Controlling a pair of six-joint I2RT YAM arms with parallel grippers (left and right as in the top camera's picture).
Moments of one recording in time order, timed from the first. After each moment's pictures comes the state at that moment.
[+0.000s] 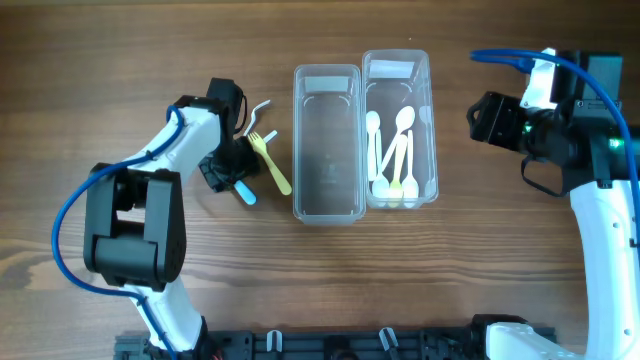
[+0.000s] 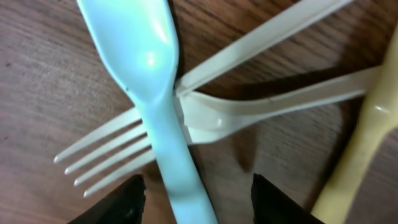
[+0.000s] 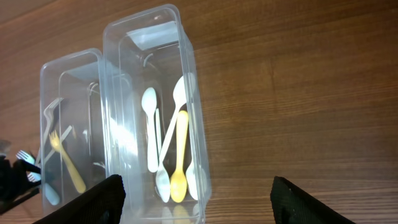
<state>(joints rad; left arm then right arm) -0.17 1.96 1.25 -0.91 0.05 -0.66 -0.04 1.32 1.41 -1.06 -0.16 0.22</state>
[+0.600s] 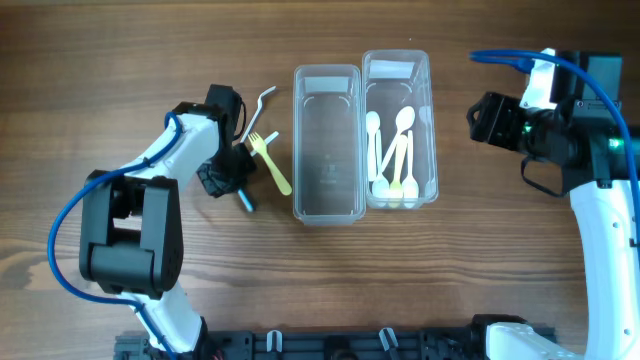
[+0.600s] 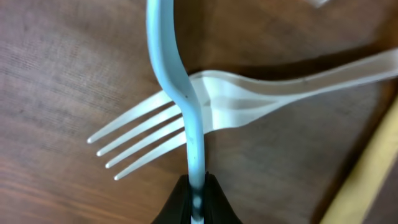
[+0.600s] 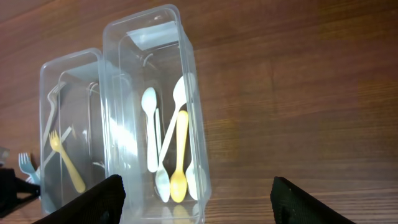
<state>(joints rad) -0.17 1.92 1.21 -0.94 0.05 -0.66 -0.04 1.32 1.41 -1.06 -0.16 0.22</state>
